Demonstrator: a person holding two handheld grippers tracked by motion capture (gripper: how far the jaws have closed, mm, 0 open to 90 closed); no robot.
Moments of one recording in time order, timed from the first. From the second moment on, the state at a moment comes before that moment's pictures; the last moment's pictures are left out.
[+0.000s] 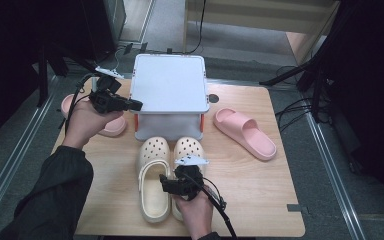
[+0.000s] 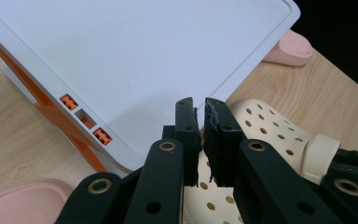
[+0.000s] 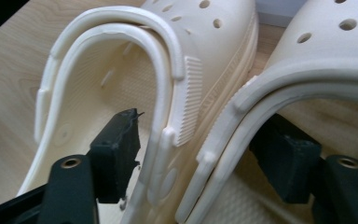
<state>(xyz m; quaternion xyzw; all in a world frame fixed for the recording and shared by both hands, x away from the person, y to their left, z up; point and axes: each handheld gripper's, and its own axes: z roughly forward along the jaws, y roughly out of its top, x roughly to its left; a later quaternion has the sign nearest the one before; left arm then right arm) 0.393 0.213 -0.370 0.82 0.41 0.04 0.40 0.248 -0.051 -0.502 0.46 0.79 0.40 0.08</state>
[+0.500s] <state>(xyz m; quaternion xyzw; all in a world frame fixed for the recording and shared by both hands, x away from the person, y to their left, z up) 0.403 0.210 -0.374 0.82 0.41 0.07 0.38 0.250 -0.051 -0.501 0.48 0.79 0.38 0.07</state>
